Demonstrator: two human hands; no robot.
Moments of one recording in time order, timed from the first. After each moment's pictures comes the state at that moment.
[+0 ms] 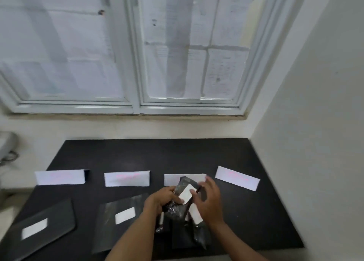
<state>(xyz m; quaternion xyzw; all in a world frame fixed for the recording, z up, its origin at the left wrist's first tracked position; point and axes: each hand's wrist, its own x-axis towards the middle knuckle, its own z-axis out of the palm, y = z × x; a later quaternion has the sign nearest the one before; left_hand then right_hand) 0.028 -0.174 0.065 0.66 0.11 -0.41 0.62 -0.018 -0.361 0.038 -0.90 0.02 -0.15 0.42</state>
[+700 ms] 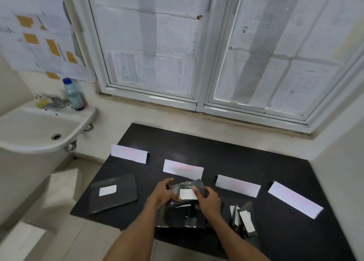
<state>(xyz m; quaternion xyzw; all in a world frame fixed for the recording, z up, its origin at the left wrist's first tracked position) -0.031 0.034 0.049 0.75 0.21 -0.19 0.60 -0.025 -0.154 0.035 -0.80 0.11 0.10 0.58</state>
